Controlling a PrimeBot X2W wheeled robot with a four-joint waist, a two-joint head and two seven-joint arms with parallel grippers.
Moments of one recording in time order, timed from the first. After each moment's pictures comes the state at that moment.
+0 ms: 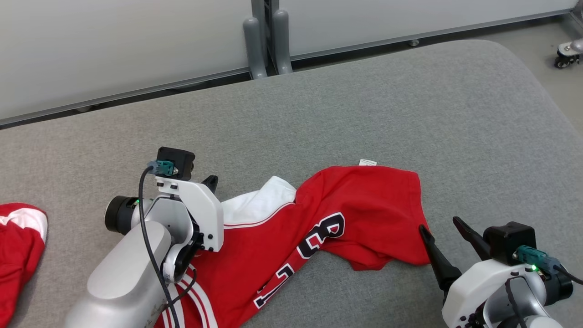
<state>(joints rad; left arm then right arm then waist) -0.59 0.26 -0.66 0.55 -0.68 0.14 0.26 -0.02 -0.09 0.12 -0.07 0.19 0.13 0.30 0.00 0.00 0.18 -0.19</state>
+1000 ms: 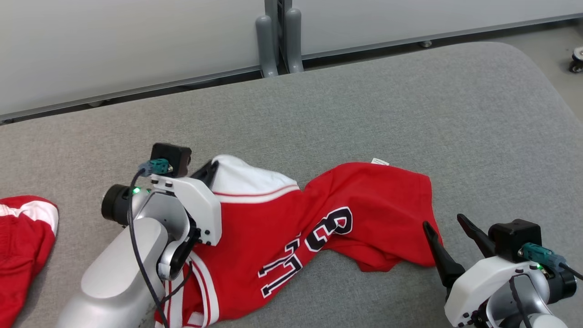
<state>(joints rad) -0.60 0.27 -0.69 0.56 -0.68 0.10 0.21 -0.02 -0.08 0.09 -0.06 0.19 0.13 0.30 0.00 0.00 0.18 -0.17</state>
